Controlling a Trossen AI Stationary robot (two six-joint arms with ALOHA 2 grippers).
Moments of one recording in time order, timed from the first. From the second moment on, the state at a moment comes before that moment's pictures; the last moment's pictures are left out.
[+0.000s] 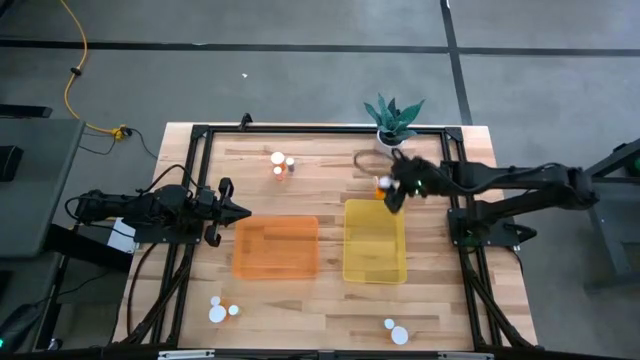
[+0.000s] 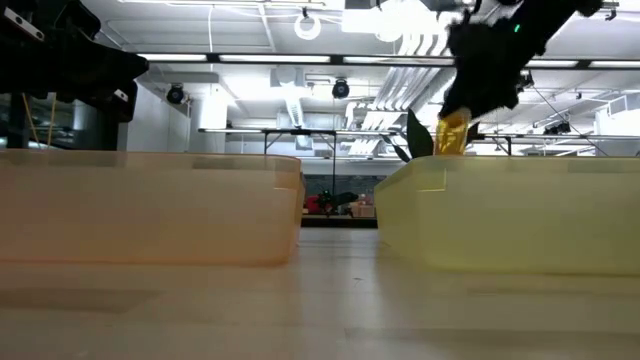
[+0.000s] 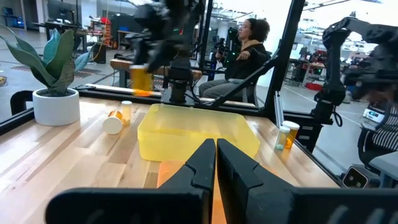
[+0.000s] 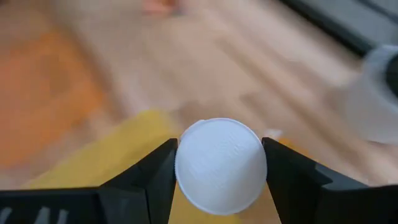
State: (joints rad) left arm 0.05 0.00 0.01 0.01 0.01 -0.14; right arm -0.11 1.03 0.79 -0.56 0.25 0.44
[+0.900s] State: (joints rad) left arm 0.05 0.00 0.01 0.01 0.01 -0.14; right arm 0.27 1.42 0.78 -0.55 0.53 0.58
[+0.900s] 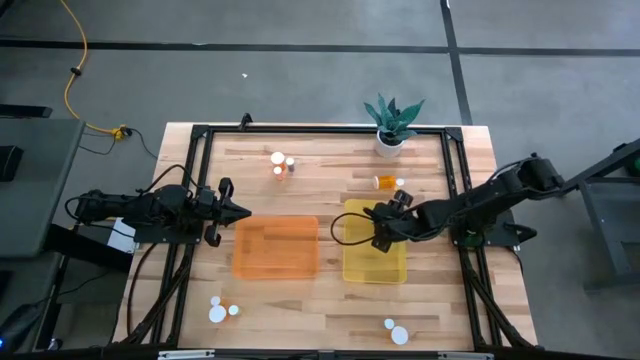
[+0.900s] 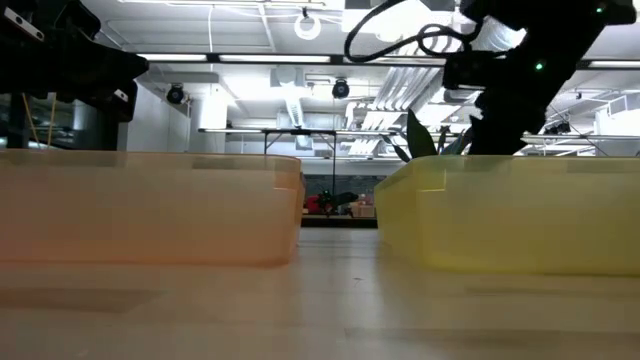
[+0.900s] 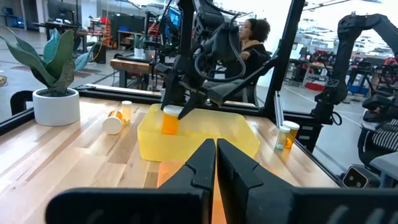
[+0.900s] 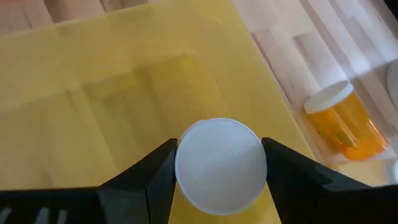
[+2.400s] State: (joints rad) left arm 0.05 0.00 0.01 0.01 0.01 -0.14; right arm 0.17 1.59 0.83 -0.21 0.44 0.50
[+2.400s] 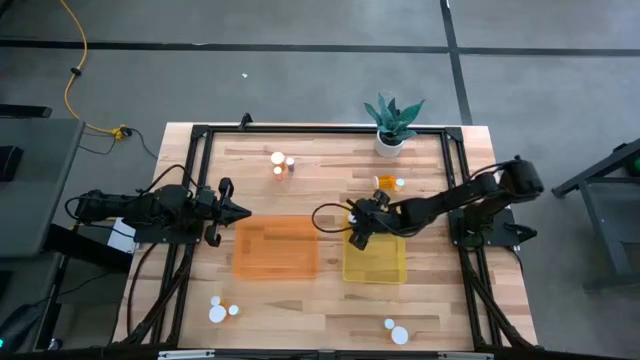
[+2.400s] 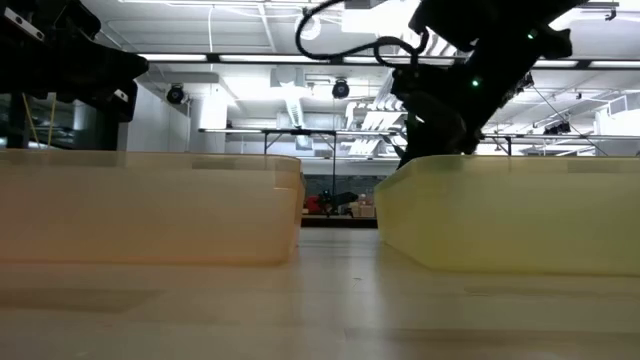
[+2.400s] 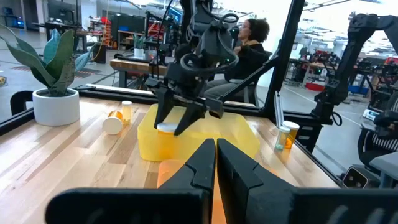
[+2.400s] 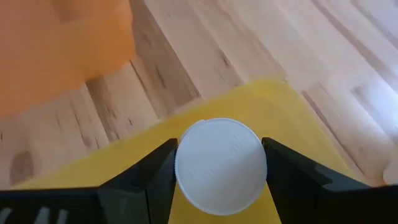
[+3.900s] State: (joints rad) left arm 0.05 0.00 0.01 0.01 0.01 -0.14; right arm 0.11 1.53 1.21 -0.94 0.57 0.26
